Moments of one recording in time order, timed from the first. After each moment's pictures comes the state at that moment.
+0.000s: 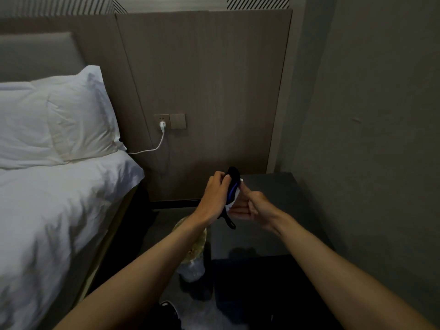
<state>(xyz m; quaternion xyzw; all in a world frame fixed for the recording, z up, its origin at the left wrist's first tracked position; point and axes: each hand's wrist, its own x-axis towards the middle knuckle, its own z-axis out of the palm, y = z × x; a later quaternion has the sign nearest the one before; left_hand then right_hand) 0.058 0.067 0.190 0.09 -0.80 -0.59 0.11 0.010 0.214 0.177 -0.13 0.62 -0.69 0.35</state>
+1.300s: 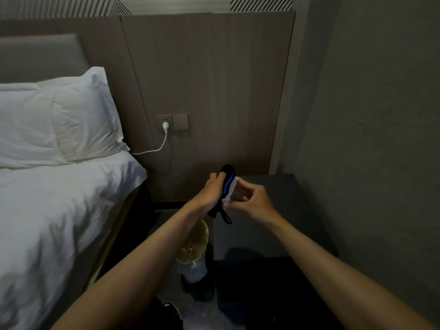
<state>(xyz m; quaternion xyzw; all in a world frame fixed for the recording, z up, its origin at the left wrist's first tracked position) 0.058 0.048 0.210 0.16 -0.77 -0.62 0.00 0.015 0.204 0.178 -0.25 0.71 -0.64 0.16</state>
